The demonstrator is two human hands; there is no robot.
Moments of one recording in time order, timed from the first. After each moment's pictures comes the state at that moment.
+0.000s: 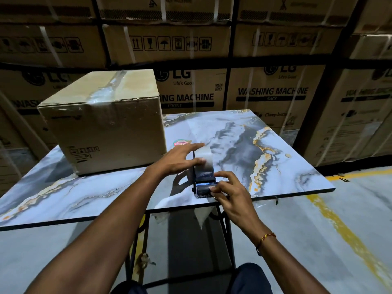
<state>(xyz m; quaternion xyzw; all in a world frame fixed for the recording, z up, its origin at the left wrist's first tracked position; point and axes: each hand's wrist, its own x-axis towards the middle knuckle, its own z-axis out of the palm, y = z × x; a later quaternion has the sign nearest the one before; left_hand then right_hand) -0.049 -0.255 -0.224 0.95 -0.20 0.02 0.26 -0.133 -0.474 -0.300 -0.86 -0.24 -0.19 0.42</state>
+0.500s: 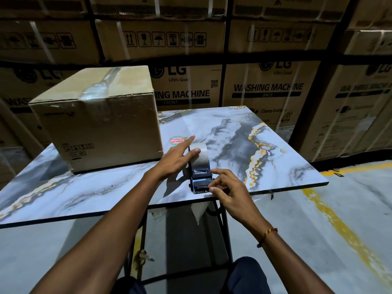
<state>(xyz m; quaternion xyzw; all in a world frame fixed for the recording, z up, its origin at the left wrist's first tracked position) -0.063 -0.263 -0.236 0.92 -0.13 0.01 0.37 -0.145 -0.483 -0.284 -0.83 -0.21 -0.10 0.51</state>
